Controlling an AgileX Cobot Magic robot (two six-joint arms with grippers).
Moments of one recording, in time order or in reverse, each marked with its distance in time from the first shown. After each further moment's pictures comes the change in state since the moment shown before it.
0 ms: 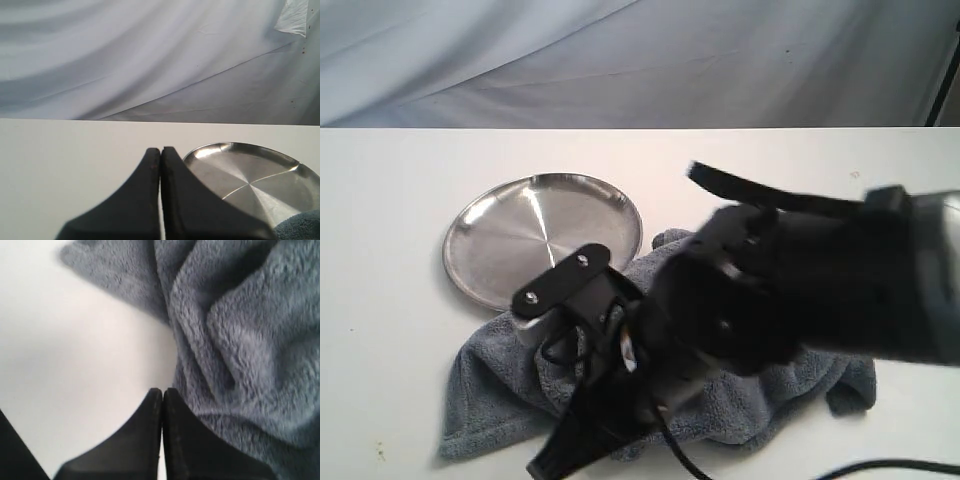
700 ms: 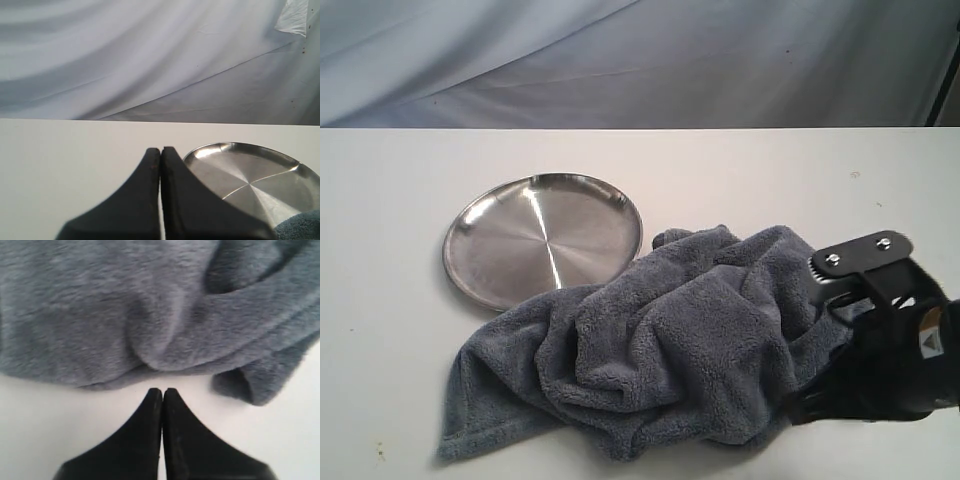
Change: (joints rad) left arm 0.000 0.000 0.000 0.000 0.000 0.000; right arm -0.477 -0.423 0.461 -0.061 -0.054 0.021
